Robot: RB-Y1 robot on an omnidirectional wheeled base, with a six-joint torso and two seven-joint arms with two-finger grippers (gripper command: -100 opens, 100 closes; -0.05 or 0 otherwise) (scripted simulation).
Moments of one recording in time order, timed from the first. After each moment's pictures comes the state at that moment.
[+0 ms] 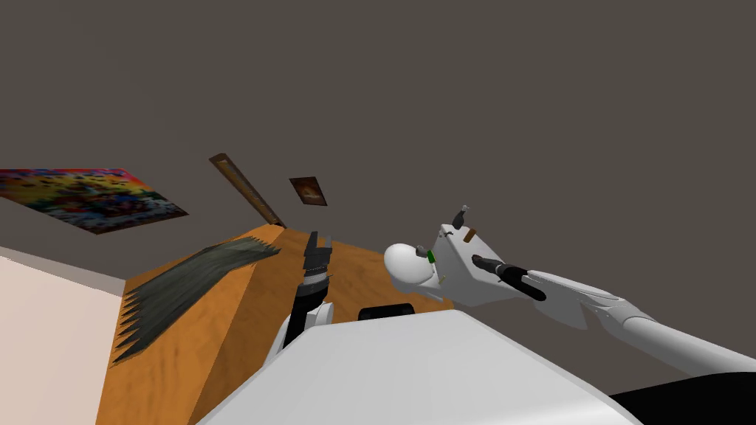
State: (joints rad) left arm 0.54 0.01 -0.07 -2.23 -0.11 -0.49 0.10; right arm 0.38 -1.24 0.26 -1.41 0.26 0.13 -0.04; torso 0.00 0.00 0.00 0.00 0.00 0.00
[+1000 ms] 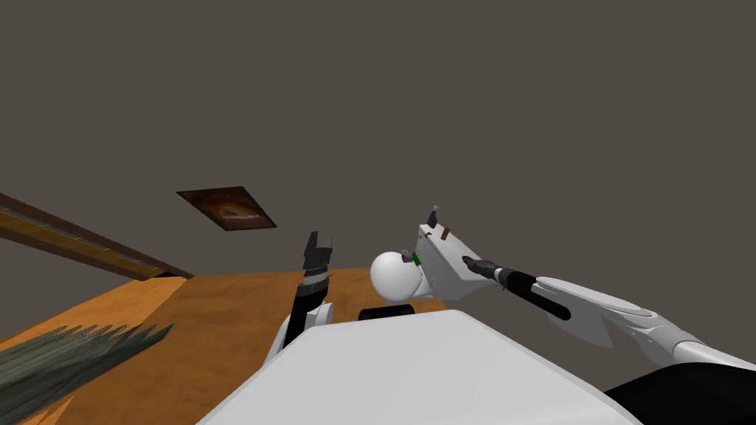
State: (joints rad) left arm 0.54 0.01 -0.07 -2.23 -0.11 -0.49 0.10; right arm 0.57 -1.24 0.13 -1.61 0.38 -0.03 0.04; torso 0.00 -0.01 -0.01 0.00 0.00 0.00
